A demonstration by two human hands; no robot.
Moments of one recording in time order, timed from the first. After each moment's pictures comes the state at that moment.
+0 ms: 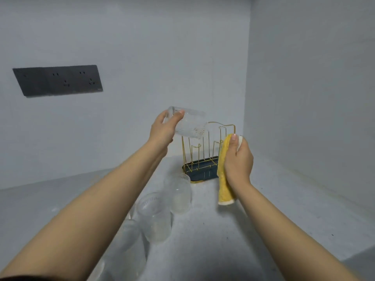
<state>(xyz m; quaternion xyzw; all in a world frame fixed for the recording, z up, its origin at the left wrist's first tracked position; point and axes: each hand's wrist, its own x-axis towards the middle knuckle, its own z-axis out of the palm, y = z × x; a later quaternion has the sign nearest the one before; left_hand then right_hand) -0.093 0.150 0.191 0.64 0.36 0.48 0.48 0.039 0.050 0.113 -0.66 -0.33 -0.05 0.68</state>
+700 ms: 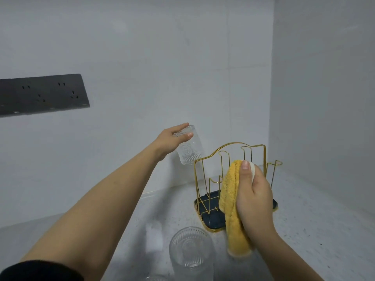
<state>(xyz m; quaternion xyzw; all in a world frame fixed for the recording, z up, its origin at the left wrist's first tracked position) -0.048 0.347 0.187 0.79 0.32 0.33 0.41 0.048 0.145 0.097 -0.58 -0.35 0.02 0.73</state>
